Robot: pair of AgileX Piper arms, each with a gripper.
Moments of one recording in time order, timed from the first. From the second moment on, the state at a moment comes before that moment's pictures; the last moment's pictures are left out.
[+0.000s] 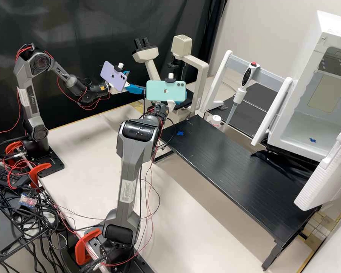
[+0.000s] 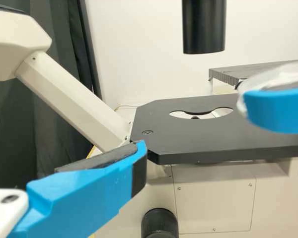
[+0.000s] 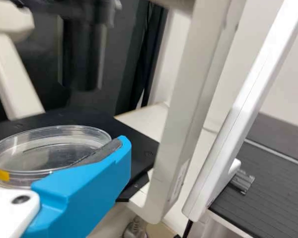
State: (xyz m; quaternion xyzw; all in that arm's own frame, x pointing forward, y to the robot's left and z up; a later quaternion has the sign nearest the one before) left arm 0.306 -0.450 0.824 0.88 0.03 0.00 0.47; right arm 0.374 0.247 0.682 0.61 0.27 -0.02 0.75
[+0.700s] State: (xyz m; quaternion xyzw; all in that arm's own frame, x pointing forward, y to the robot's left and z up) left arm 0.306 -0.450 0.824 0.88 0.03 0.00 0.47; right arm 0.444 0.251 0.647 0.64 0.32 -0.09 0.70
